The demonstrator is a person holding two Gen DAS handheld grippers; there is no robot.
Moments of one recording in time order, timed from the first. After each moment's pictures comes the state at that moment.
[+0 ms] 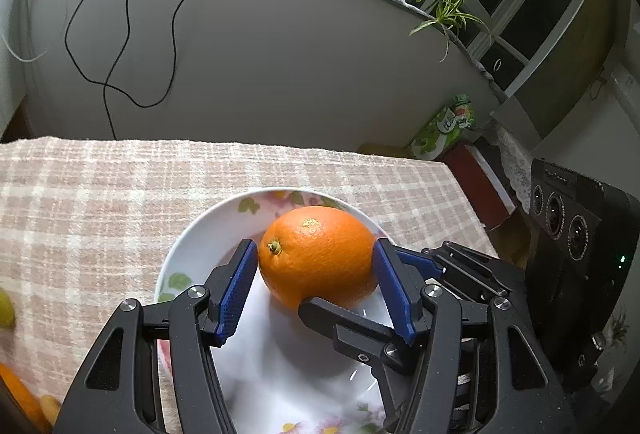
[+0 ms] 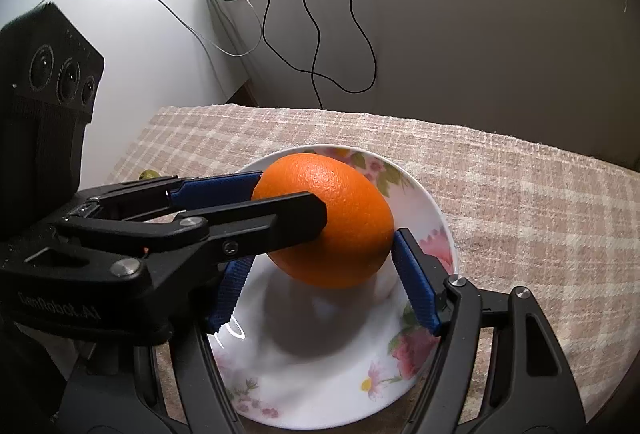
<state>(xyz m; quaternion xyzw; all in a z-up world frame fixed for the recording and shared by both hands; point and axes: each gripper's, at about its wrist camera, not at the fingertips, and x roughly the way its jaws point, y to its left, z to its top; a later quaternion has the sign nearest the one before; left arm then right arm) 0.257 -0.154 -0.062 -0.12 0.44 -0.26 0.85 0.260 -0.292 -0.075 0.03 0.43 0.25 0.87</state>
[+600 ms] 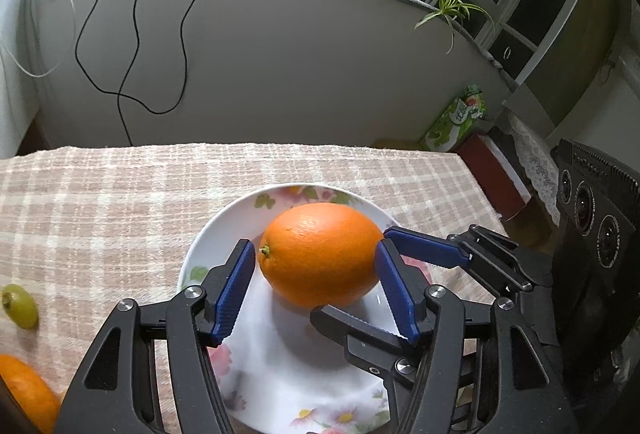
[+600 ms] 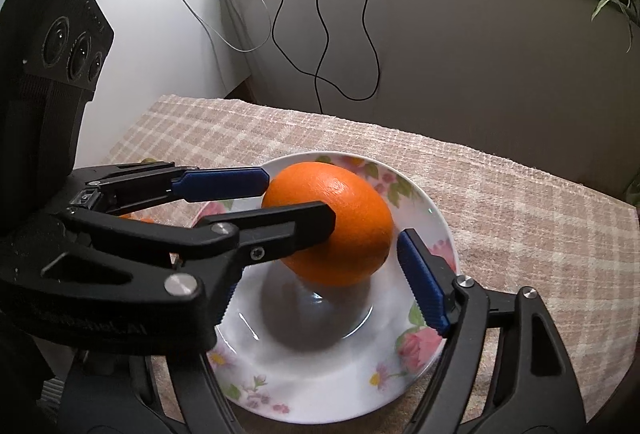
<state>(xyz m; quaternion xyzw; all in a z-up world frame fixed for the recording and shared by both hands) 0.250 -0.154 -0.057 -0.09 0.44 -0.24 0.86 0.253 -0.283 -0.065 -0.01 0.42 0.25 0.87</state>
